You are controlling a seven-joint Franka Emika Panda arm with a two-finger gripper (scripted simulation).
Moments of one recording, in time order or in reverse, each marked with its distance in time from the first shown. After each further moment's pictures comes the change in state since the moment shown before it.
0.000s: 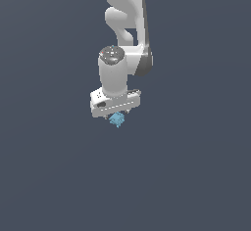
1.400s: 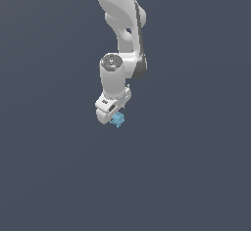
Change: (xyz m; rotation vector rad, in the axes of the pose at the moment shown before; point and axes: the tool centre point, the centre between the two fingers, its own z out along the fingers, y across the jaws) arm -0.039 -0.007 0.047 0.011 0.002 -0.605
